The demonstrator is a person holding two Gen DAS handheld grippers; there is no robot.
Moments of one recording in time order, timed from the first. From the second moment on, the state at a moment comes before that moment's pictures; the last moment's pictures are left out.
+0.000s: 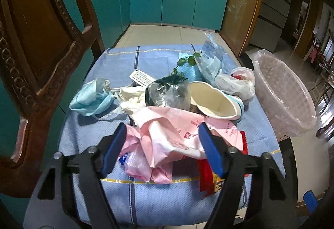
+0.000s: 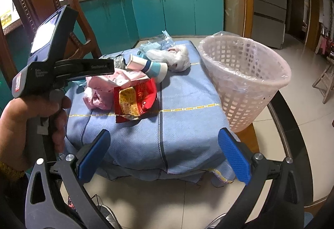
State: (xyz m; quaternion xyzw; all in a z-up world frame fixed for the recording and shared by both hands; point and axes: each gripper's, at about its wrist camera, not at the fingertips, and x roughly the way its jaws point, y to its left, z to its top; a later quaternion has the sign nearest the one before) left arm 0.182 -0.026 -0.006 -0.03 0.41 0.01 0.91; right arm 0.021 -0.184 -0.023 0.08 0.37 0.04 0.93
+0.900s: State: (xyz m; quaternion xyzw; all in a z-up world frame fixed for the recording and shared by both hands) left arm 0.151 0.001 0.036 -0.06 0.31 0.01 0.95; right arm 0.061 -0.174 -0.029 0.09 0.41 0.09 0.91
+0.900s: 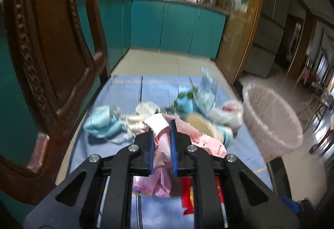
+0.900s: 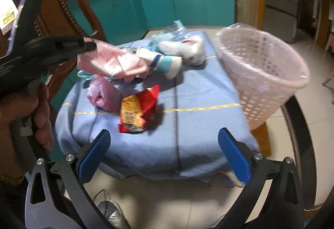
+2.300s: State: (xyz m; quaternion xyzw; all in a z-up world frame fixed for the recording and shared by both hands) left arm 0.080 0.024 0.041 0.00 0.30 0.04 0.95; right arm 0.084 -0.195 0.020 0.08 0.33 0.13 0.93
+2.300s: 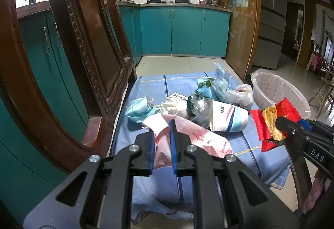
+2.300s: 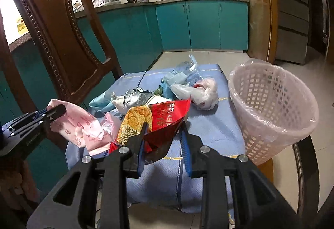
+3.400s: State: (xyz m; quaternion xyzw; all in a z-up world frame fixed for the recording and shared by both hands) left arm 0.081 0.017 0.037 0.00 0.31 0.03 0.95; right arm 0.081 -0.186 0.027 0.03 0.30 0.08 0.95
